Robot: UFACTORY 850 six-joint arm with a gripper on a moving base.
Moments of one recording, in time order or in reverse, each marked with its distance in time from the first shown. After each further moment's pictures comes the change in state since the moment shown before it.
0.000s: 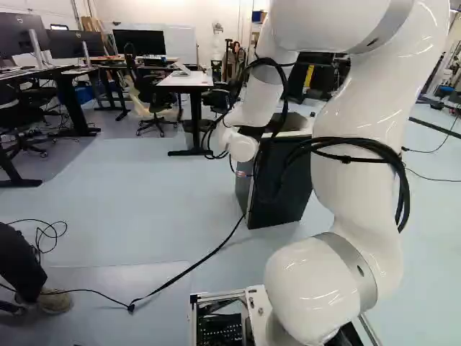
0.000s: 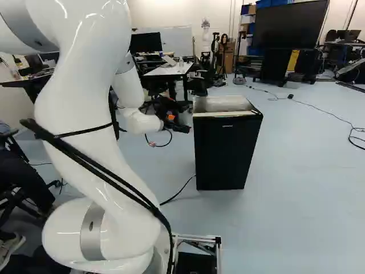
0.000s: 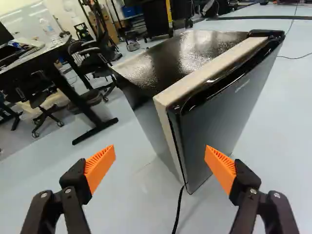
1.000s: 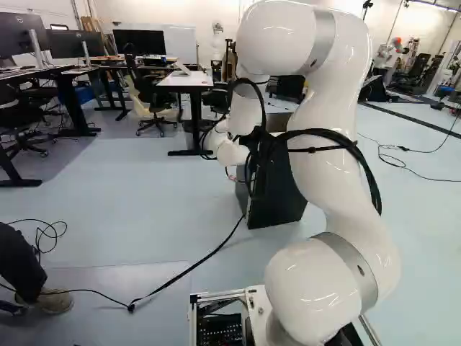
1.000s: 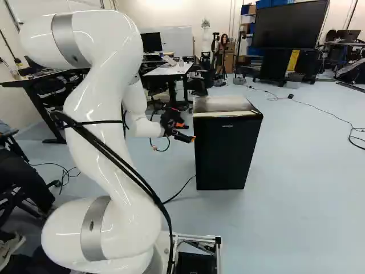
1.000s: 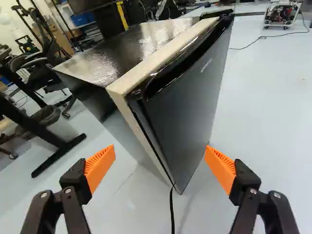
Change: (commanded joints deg) arm 1.7 -13.7 -8.9 17.5 7.1 0.0
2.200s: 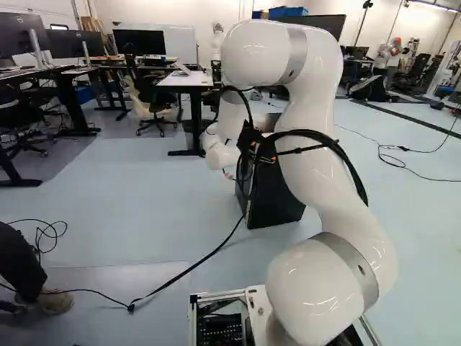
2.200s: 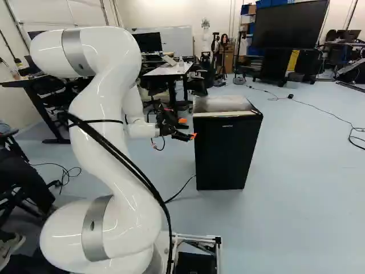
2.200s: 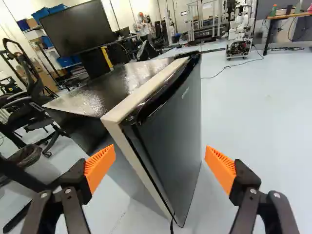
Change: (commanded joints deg) arm 4.3 -4.8 -4.9 10.6 12.9 0.0
